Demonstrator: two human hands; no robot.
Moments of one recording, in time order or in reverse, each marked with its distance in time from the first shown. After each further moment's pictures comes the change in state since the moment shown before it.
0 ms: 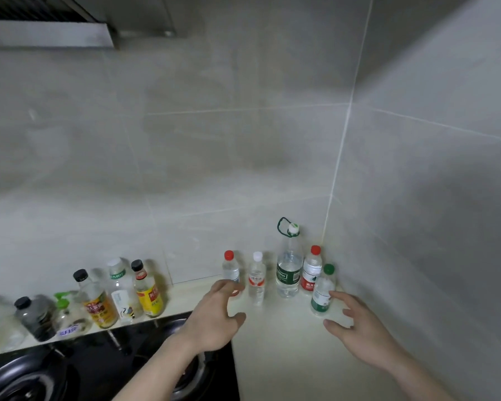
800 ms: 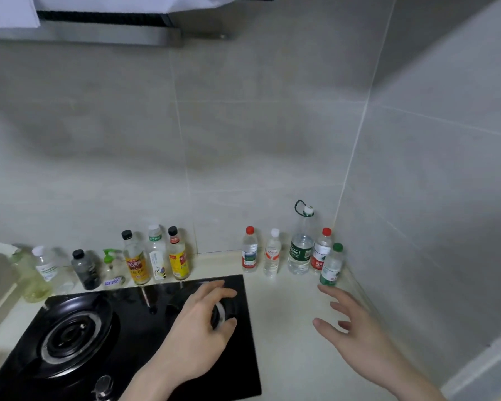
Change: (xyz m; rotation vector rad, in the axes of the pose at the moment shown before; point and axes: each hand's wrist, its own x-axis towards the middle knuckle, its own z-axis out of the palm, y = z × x) left_hand -0.195 -0.001 -0.021 -0.073 0.206 0.015; right_hand -0.162 -0.077 0.025 0.107 -0.026 -0.158
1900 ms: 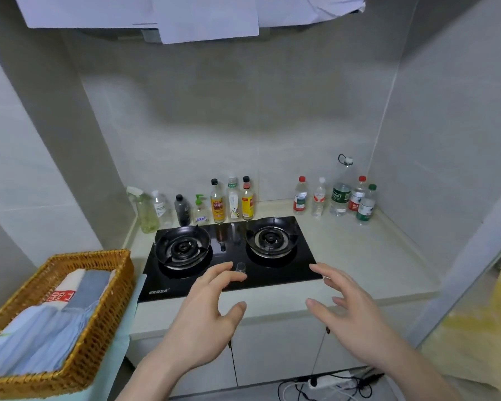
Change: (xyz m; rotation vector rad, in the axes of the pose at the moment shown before) left_hand -0.367 -0.044 -0.155 0.048 0.046 -0.003; right_hand -0.322 -0.139 0.189 0.020 -0.025 -0.130
